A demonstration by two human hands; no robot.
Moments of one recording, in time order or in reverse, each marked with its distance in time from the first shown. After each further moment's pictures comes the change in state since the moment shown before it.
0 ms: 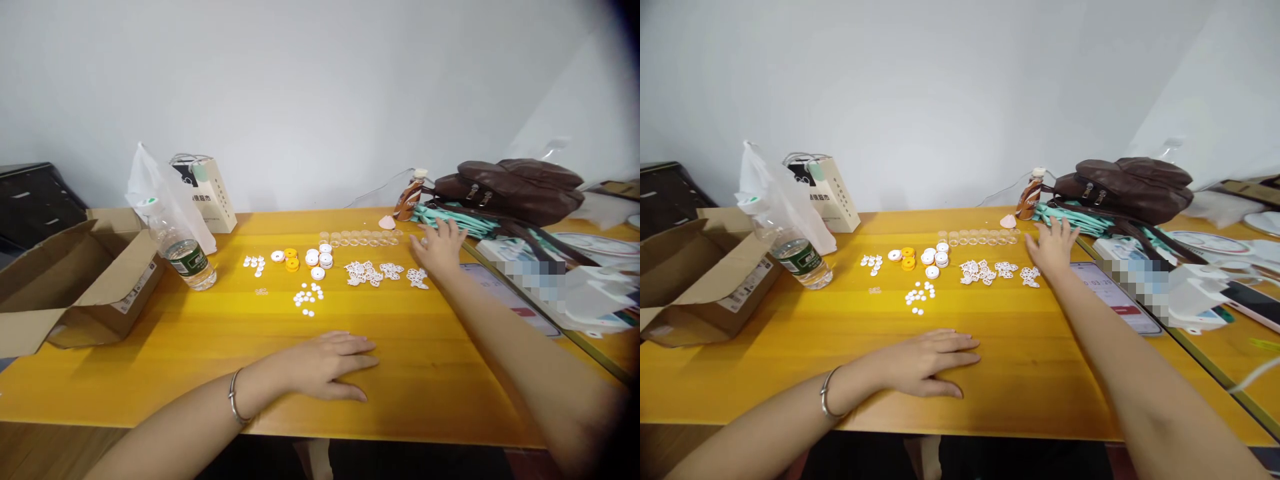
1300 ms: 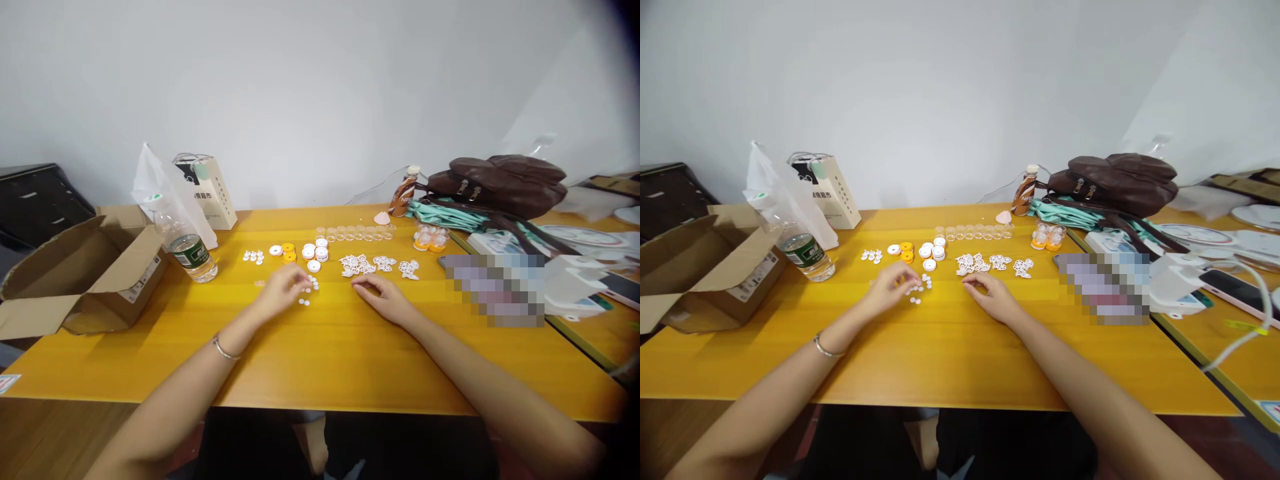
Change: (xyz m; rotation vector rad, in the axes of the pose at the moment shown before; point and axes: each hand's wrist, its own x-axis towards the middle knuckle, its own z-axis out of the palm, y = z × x) left_hand -0.022 -0.060 -0.041 0.029 0.566 -0.559; right_hand -0.102 -0.112 -0.071 0.864 -0.563 -0.121
